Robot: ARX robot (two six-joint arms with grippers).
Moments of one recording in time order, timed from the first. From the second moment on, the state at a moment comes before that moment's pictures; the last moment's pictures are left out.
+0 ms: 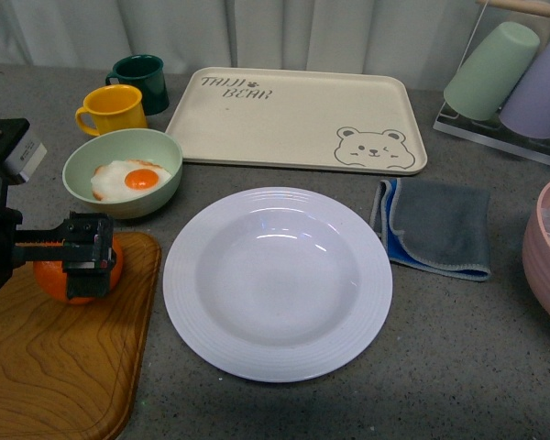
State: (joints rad) left arm -0.13 1.82 0.58 0.36 -0.02 -0.10; right arm 0.00 0.00 0.01 0.00 0.00 0.00
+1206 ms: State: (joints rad) left arm -0.58 1.95 0.82 0.29 -0.14 -0.28; right arm 0.00 0.00 0.01 0.00 0.00 0.00
